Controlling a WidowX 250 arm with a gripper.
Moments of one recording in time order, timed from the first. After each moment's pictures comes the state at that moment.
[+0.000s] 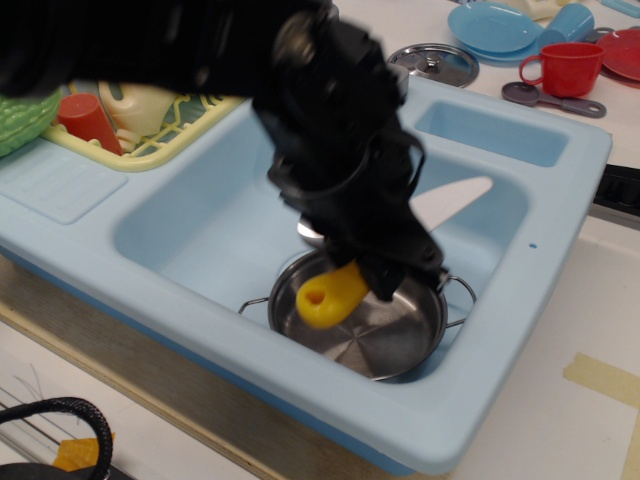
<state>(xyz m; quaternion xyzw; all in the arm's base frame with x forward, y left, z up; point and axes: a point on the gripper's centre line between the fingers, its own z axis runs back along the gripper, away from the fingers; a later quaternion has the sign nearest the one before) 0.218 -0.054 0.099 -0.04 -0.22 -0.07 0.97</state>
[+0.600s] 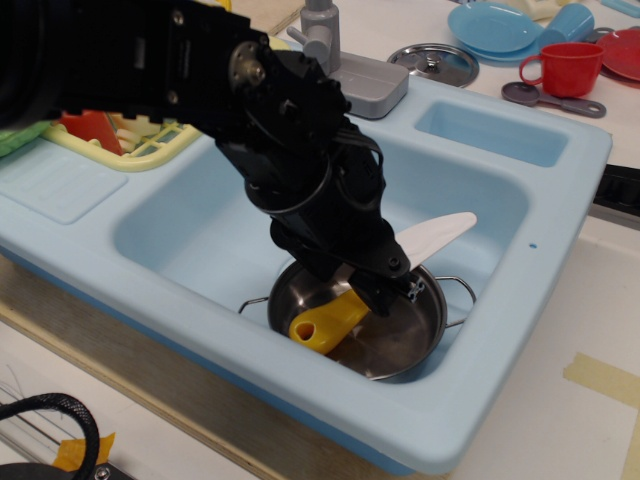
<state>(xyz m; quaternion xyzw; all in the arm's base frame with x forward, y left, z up) 0.222 -0.043 0.088 -0.06 -0.23 -0.09 0.97</state>
